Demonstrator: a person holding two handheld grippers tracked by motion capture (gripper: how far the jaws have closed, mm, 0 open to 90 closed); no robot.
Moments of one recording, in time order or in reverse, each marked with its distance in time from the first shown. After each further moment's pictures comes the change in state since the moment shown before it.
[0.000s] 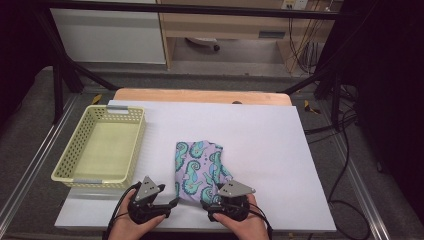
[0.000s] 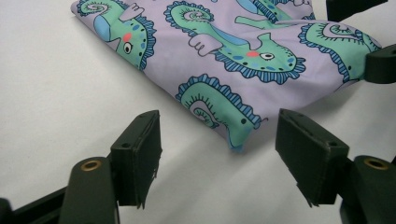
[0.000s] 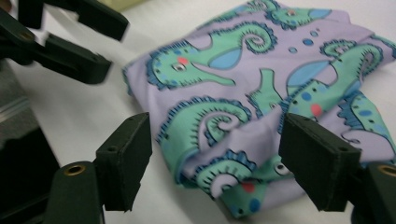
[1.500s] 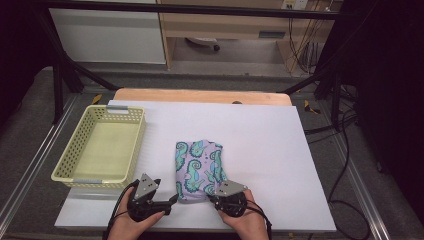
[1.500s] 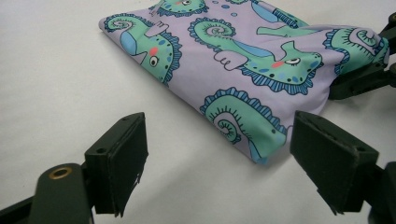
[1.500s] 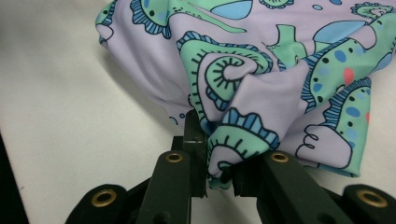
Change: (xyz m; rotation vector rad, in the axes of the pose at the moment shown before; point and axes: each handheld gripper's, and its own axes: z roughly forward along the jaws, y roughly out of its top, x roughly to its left) left arm 0.004 0.004 0.000 -0.047 0.062 -0.018; right arm -0.015 -0.013 0.022 0.107 0.006 -0.130
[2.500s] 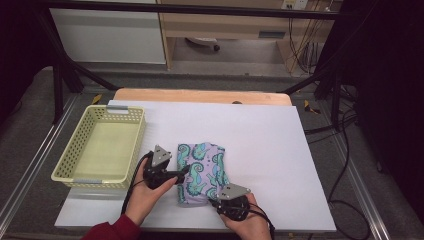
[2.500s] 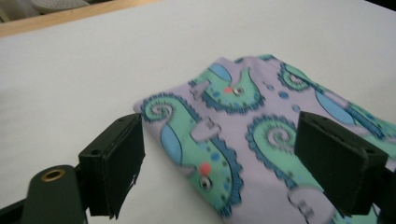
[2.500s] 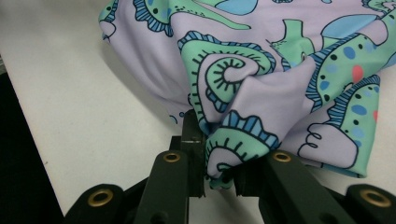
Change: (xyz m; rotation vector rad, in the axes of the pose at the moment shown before) left arm 0.024 0.067 0.056 -0.064 0.069 -0.005; right arm 0.003 -0.007 -0.008 0.017 0.018 0.014
